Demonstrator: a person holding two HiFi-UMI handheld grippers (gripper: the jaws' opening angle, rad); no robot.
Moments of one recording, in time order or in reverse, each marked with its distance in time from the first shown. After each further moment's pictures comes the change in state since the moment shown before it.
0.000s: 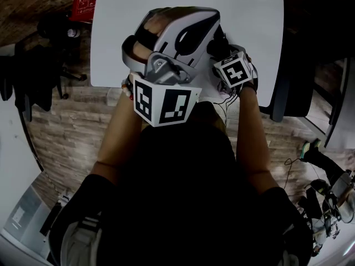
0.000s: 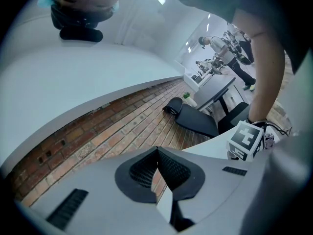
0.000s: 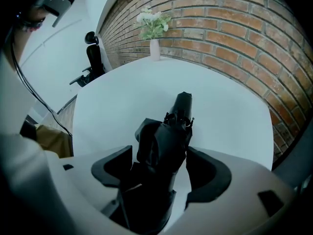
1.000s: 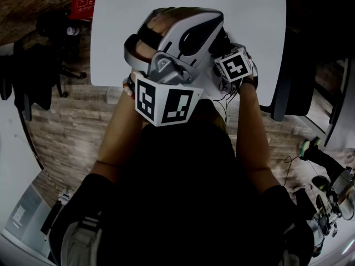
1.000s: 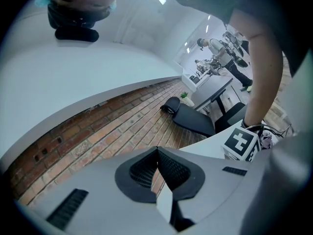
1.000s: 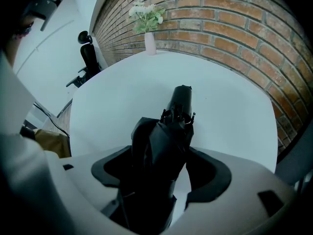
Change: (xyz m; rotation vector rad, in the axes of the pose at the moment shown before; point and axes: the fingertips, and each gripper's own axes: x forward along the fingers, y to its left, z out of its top) left arm -0.002 -0.007 -0.006 -0.004 0.001 -0.035; right arm 0.012 0.000 -0.003 0.060 0.049 0.002
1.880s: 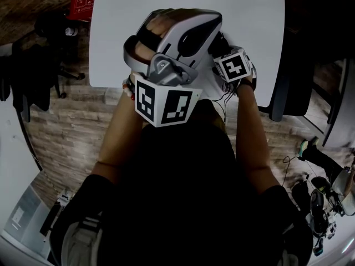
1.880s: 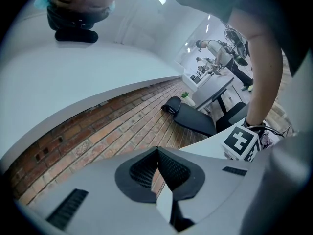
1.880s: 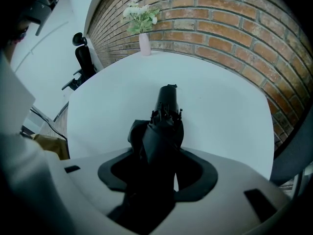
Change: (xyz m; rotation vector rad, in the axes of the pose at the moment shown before) left arm 0.002 0.000 -0.002 0.005 0.003 0.011; right arm -0.003 -0.008 0.002 0.044 -0.002 -0.029
